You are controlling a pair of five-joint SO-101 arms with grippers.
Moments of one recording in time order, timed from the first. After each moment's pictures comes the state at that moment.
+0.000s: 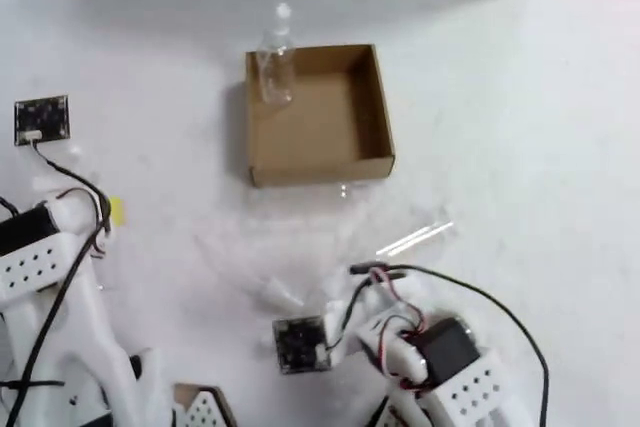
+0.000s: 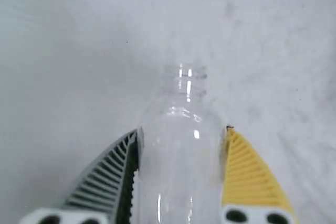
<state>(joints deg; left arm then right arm) -31.7 -36.7 47.1 62.1 -10.5 -33.6 -79.6 72.4 79.6 73.0</state>
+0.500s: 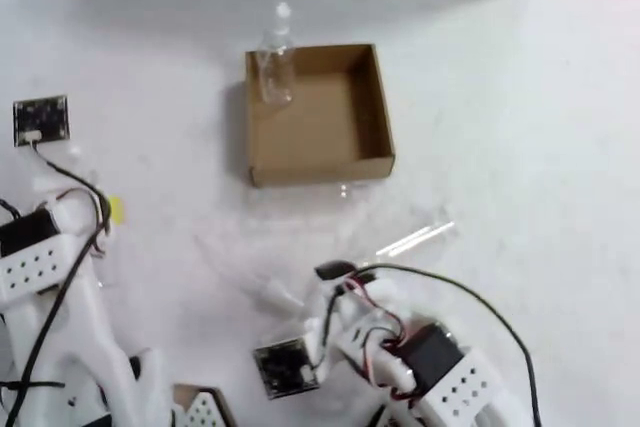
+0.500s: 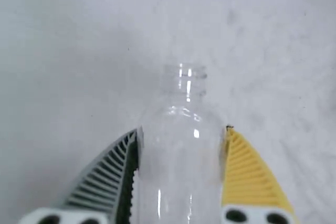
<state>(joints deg) -31.7 -36.7 49.1 58.4 -10.5 -43.0 -78.9 76.6 68.7 74.4</state>
